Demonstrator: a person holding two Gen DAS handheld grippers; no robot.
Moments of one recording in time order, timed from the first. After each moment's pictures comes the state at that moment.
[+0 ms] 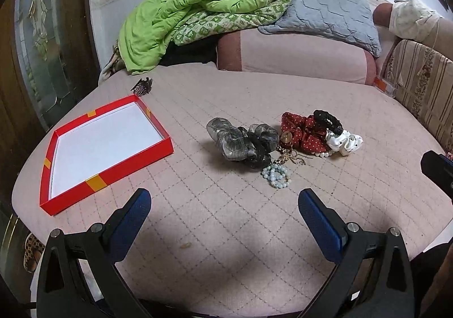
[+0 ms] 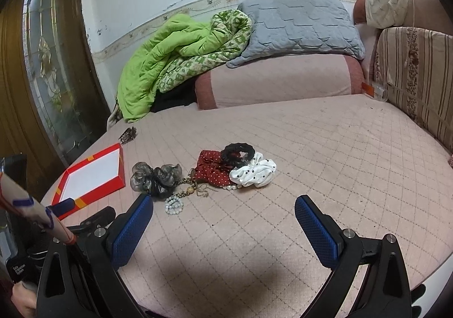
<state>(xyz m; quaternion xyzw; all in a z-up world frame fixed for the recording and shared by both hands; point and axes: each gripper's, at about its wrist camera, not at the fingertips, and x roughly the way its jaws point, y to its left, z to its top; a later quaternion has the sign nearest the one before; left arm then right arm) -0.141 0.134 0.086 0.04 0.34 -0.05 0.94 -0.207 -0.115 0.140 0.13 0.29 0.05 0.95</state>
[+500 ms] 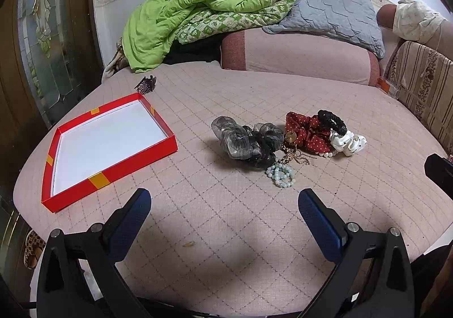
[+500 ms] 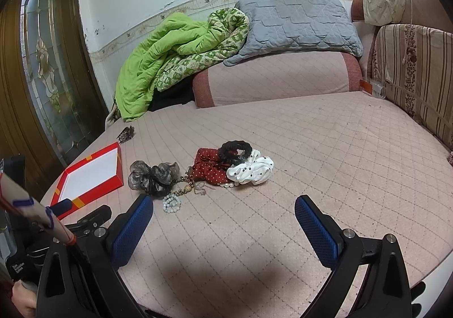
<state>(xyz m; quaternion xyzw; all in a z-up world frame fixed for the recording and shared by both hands) -0.141 0.138 0.083 0.03 0.34 -0.04 0.94 -0.210 -0.122 0.130 0.13 0.29 0.05 0.95</state>
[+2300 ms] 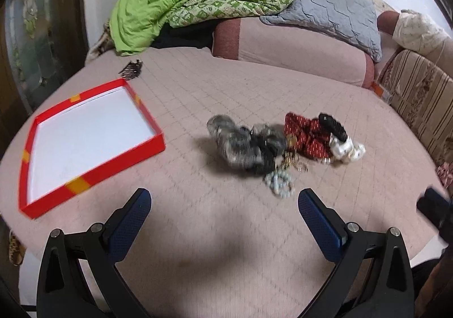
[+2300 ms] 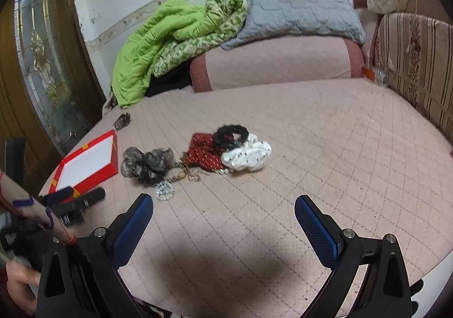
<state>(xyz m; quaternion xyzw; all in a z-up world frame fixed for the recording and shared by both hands) -0.089 0.156 0.080 -0.02 0.38 -0.09 0.92 -0.198 -0.132 0.112 0.13 0.33 0.05 0.93</state>
